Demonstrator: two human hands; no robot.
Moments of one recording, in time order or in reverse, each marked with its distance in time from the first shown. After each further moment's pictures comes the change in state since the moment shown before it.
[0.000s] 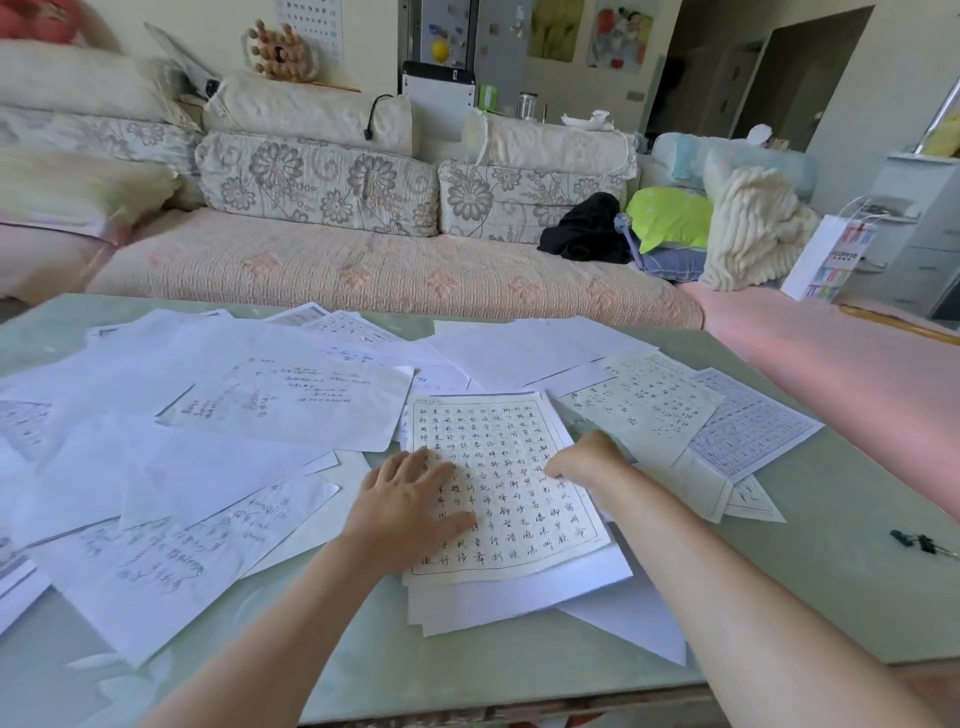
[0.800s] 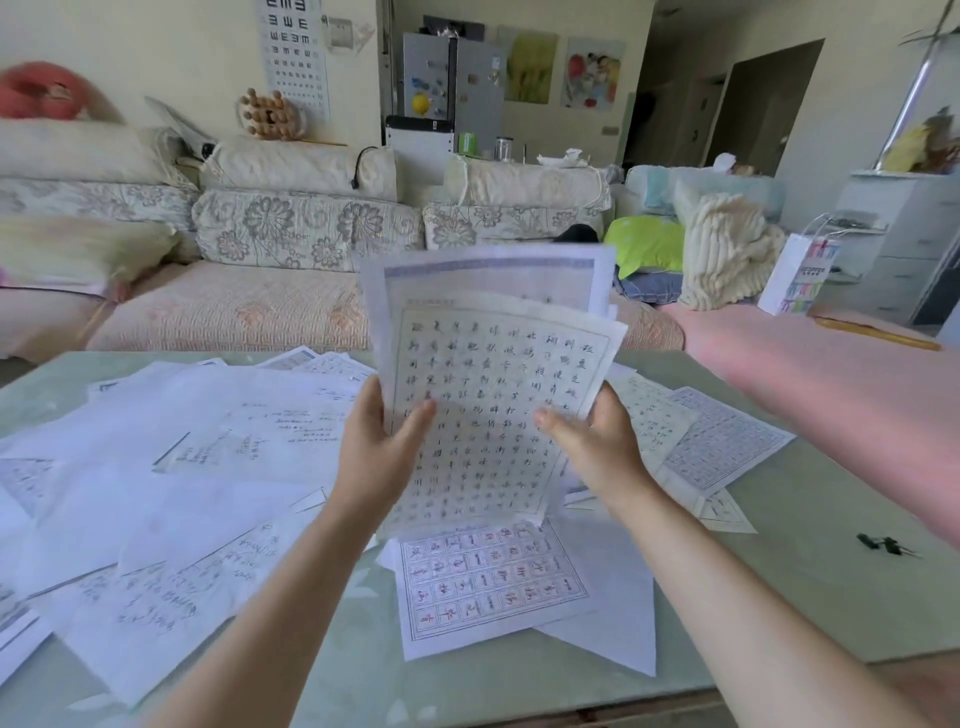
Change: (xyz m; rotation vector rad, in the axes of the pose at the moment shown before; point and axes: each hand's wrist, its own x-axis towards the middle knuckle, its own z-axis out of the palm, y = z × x) left_hand -0.004 0.053 -0.101 -1.186 0.540 0.069; right_hand -0.047 0.002 -0.057 0.684 0.132 -0.730
